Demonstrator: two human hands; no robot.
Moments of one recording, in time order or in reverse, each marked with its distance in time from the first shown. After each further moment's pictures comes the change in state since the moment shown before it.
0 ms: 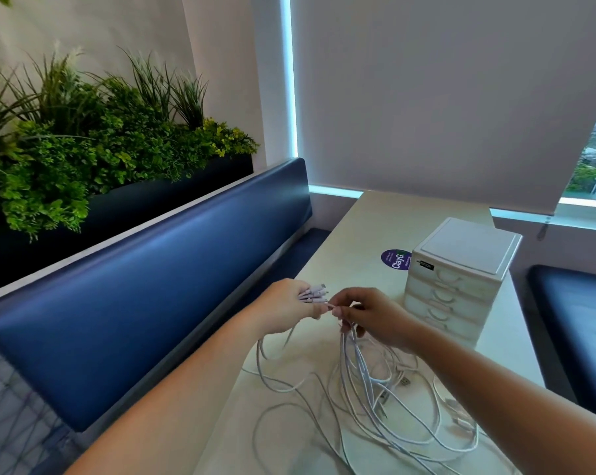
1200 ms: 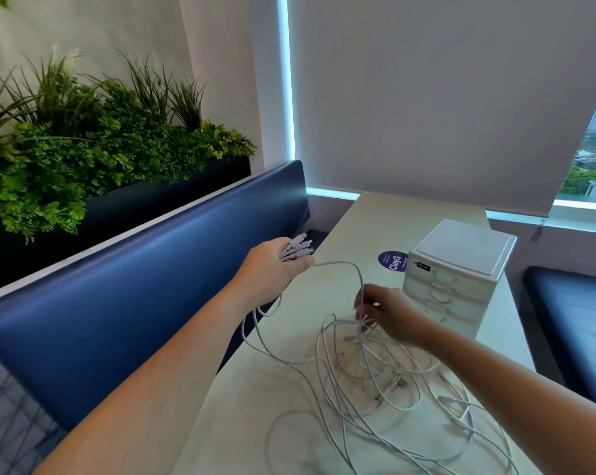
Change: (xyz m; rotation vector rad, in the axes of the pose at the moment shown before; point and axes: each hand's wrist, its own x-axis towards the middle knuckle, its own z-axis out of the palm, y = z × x) left_hand -0.005 0.022 -0.034 -0.115 0.340 0.145; right_hand -0.003 0.022 -0.027 -0.440 0.136 -0.011
